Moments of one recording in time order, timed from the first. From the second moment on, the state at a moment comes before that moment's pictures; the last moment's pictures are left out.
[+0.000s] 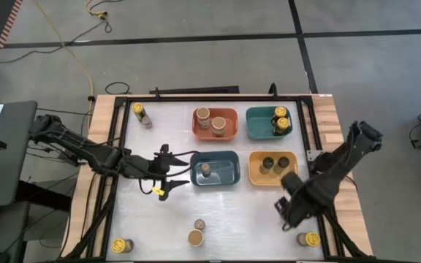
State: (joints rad) left arm -0.39 1.10 0.81 -0.02 -0.44 -0.21; right arm 0.76 1.51 1.35 -1.52 0.07 1.77
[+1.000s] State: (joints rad) left arm -0.50 1.10 0.81 -0.04 -0.44 -0.34; right arm 0.89 1.66 1.03 -0.94 -0.02 1.99
